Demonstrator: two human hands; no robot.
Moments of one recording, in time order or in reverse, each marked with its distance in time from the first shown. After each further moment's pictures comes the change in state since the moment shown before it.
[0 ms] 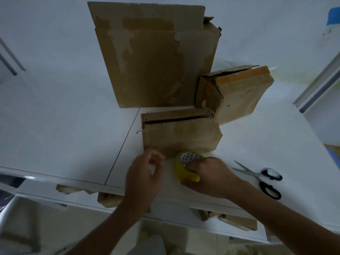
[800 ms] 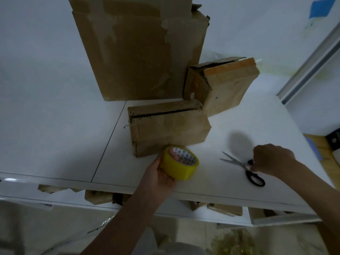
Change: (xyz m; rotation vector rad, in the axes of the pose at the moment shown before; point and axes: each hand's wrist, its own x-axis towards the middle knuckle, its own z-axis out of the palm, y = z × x) left_hand 0.008 0.031 0.049 -1.664 -0.237 -1.197; right_hand -0.069 0.095 -0.065 -0.327 -0.572 0.902
